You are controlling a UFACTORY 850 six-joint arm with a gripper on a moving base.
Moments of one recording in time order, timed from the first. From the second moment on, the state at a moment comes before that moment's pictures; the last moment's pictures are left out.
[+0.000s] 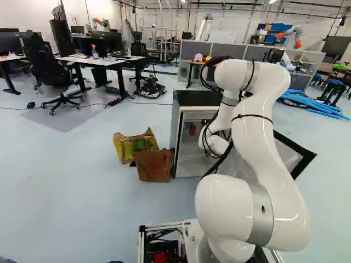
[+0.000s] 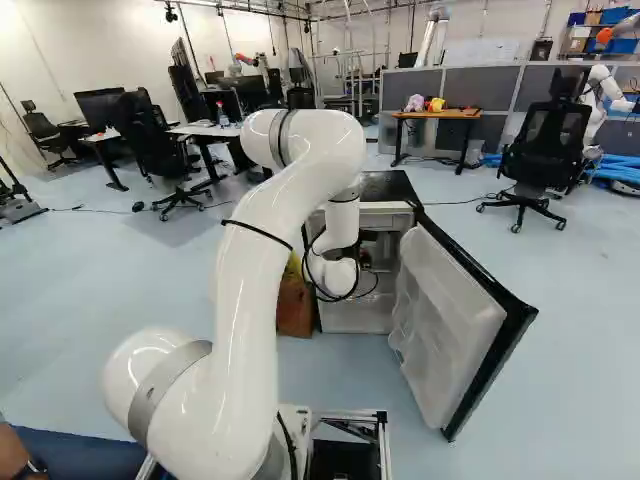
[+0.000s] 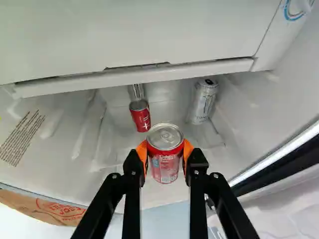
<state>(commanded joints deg) -21.1 -52.8 -50.6 -11.0 63.9 0.0</state>
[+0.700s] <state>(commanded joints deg) -21.7 -39.9 -36.2 -11.0 63.9 0.0</state>
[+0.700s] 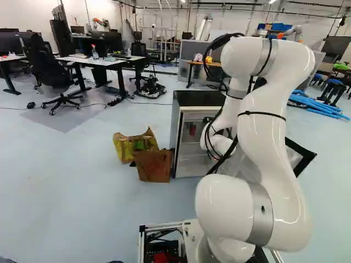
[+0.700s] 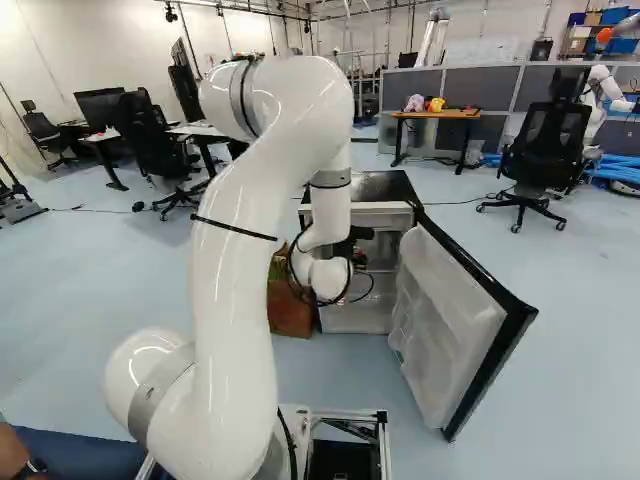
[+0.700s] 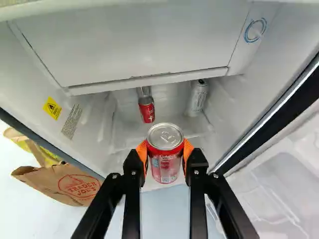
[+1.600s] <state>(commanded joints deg) -22.3 -22.3 -19.4 -11.0 63.9 0.0</state>
